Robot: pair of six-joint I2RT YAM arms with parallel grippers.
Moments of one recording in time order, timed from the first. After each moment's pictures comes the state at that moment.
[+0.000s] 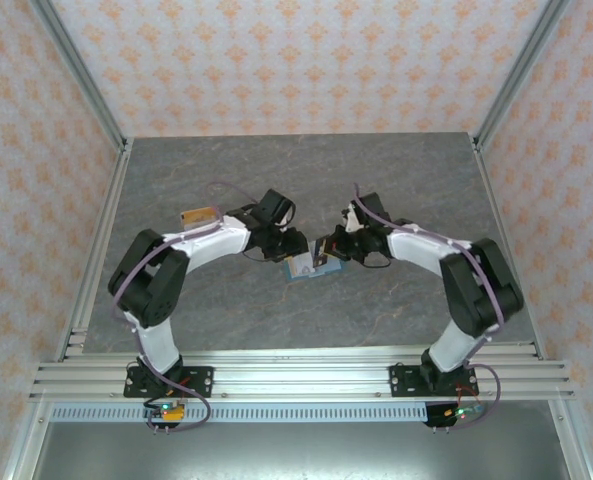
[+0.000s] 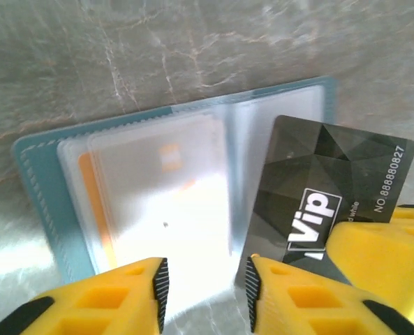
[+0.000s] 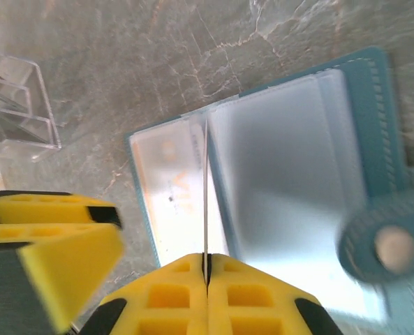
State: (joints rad) left arm -0.56 1.78 1.18 -0.45 0.29 -0.83; right arm 0.43 1.62 0.91 -0.26 -0.51 0.72
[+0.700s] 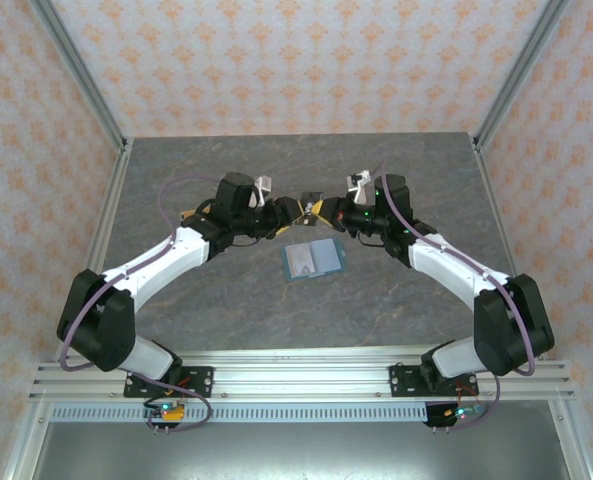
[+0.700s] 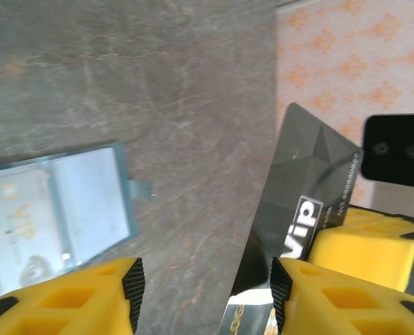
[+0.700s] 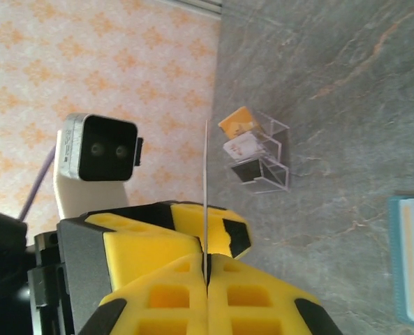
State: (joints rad) left arm -0.46 1.47 1.03 -0.11 0.47 -1.04; right arm 0.42 1.41 0.89 0.16 -0.71 1.05
